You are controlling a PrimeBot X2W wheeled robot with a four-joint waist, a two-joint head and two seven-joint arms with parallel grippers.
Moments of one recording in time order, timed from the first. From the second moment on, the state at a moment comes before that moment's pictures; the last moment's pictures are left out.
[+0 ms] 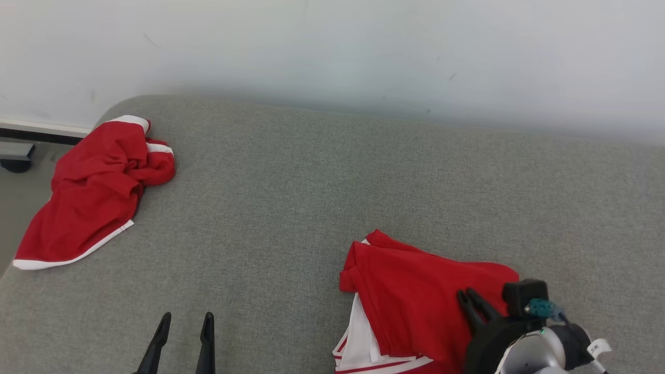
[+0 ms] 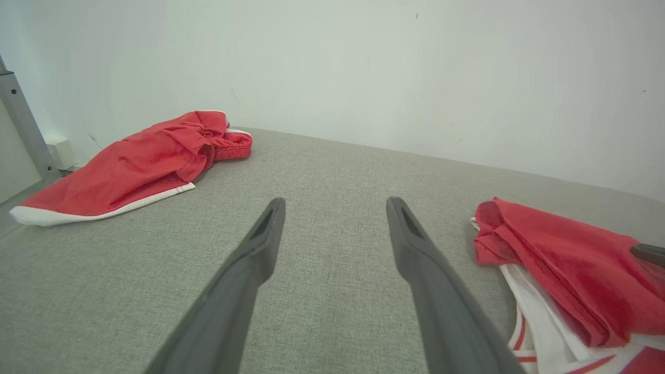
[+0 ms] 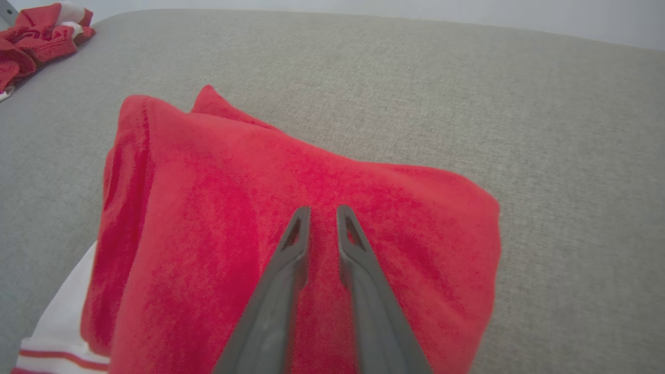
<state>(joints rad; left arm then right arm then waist) 0.10 0.09 -0.07 0.07 -0.24 -0.13 -0.26 -0.16 -0.09 0.07 0.31 0.17 0.13 0.22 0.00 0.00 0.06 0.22</state>
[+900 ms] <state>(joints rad) 0.08 0.10 -0.08 0.08 -0.26 -0.13 -0.26 0.00 -0.05 0.36 0.14 0.03 0.13 0.30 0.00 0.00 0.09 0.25</state>
